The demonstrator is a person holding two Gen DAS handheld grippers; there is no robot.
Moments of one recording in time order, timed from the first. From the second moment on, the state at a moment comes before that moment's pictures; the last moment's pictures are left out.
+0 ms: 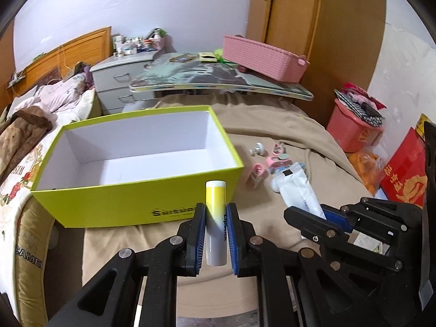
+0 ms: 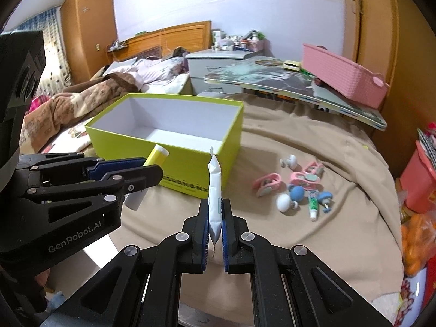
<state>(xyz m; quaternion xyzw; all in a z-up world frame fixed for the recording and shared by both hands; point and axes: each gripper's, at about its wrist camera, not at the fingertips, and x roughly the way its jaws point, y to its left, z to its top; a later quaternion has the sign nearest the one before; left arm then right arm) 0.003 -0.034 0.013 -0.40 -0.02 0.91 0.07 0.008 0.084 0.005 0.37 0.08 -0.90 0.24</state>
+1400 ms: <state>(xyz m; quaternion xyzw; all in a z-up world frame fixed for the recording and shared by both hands) -0.012 -0.101 0.022 -0.39 -0.02 0.92 -0.01 -0.020 0.008 0.021 0.34 0.10 -0.88 0.30</state>
